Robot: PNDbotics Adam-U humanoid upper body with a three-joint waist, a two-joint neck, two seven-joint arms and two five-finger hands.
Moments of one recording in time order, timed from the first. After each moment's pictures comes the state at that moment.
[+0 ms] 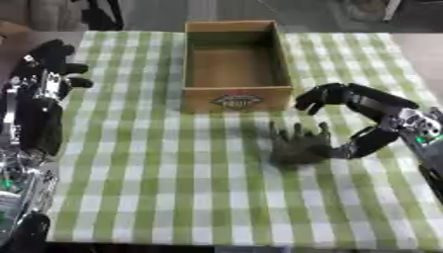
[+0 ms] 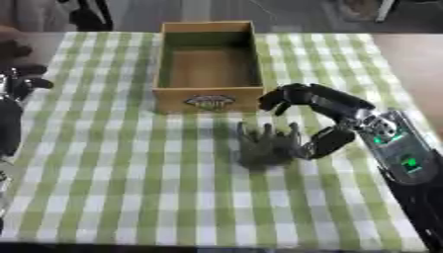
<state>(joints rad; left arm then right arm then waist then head) -0.27 0.26 -0.06 -1.82 0.29 -0.09 0.14 -0.49 -0.50 0.21 -1.47 0.14 -0.45 0.65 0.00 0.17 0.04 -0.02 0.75</state>
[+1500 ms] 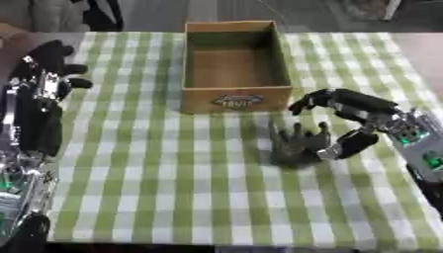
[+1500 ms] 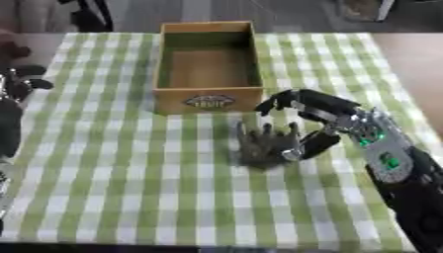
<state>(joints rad) -0.27 0.25 -0.06 -1.82 0.29 -0.09 0.14 -0.52 -0.48 0.22 -1.40 0.52 -0.52 0.52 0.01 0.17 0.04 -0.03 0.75</state>
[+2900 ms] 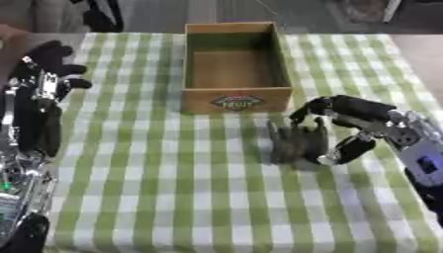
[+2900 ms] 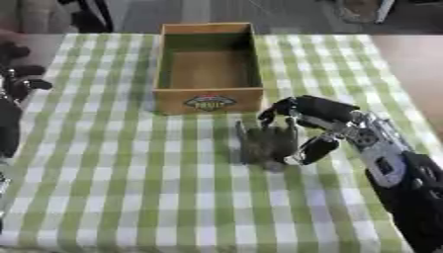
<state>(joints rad) -0.27 0.25 -0.06 -1.82 0.29 -0.09 0.14 -0.51 -0.48 0.23 -1.38 0.68 -0.53 0.49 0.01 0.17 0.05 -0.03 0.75</state>
